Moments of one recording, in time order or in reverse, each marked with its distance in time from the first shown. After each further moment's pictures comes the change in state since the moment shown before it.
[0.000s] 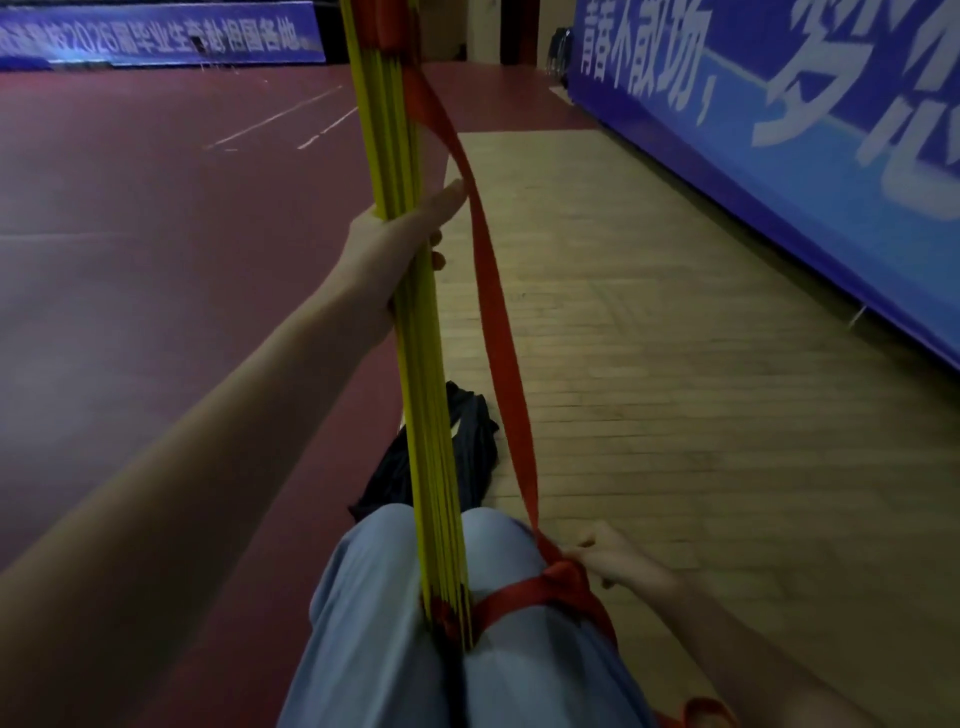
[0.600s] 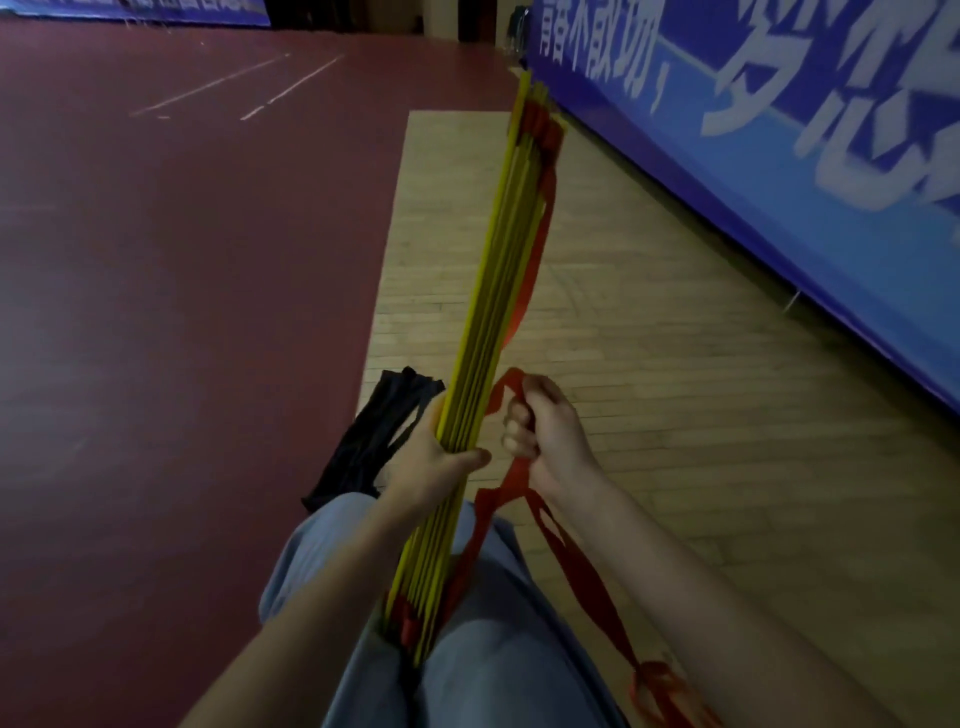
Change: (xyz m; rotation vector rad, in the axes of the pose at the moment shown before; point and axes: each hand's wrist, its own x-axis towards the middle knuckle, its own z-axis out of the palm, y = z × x) left_hand -0.060 -0.172 0.042 0.260 -0.271 -0.053; right_hand -0.039 -0.103 -0.043 1.355 0.142 -0.336
